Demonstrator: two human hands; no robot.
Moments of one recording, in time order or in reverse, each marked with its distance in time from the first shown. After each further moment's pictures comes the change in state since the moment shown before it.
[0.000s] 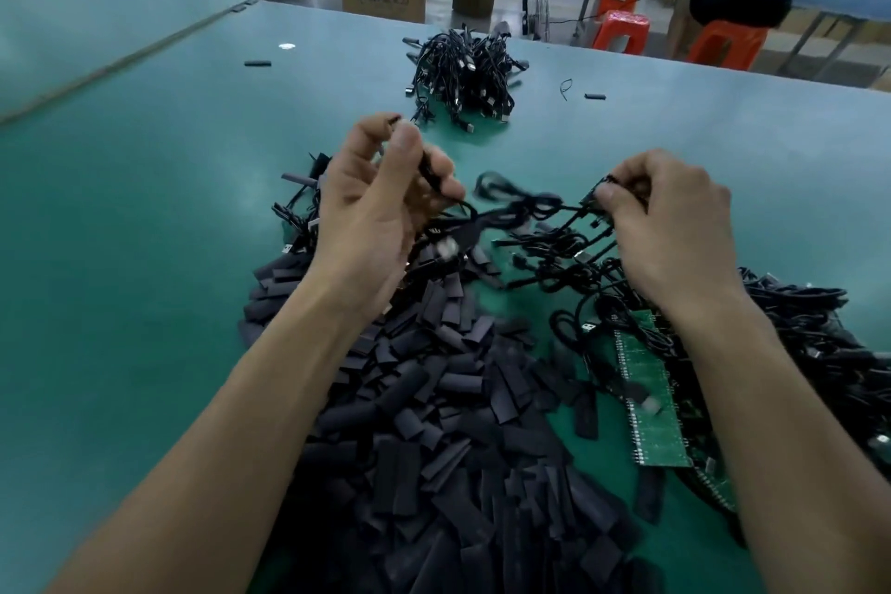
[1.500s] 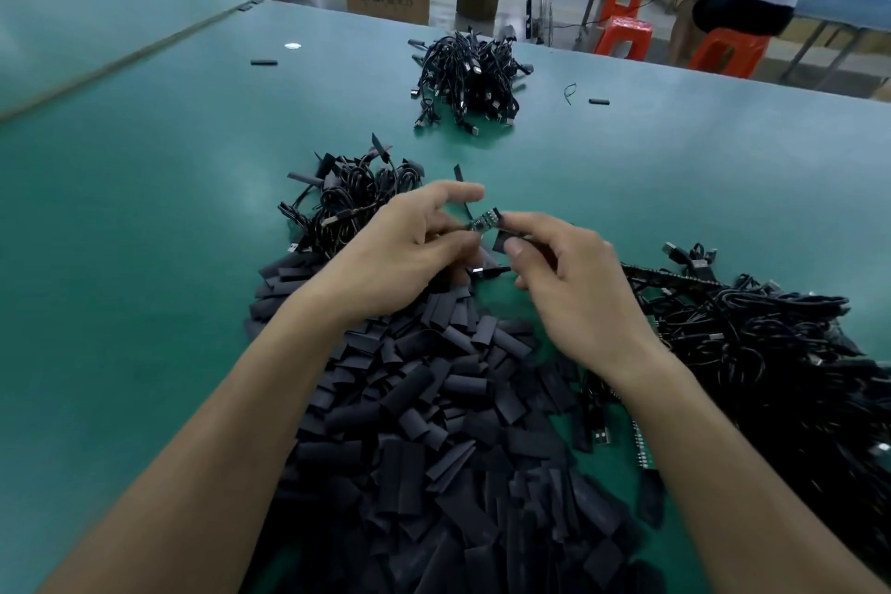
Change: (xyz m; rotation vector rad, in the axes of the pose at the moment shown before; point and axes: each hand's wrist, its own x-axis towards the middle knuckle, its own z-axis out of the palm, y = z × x) left_hand -0.003 0.002 -0.014 0.830 -0.323 -0.283; right_hand -0.041 -0.023 0.037 0.383 -0.329 -0.116
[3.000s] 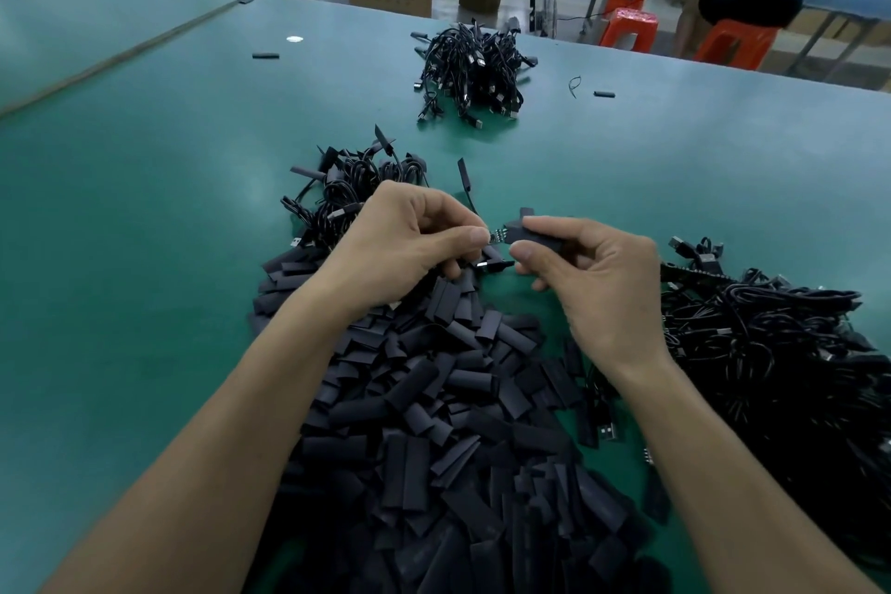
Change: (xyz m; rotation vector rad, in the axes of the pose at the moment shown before) left_hand 0.001 -0.006 0.000 -0.082 0.106 -0.003; right_hand -0.006 0.019 0.005 0.399 0.207 0.028
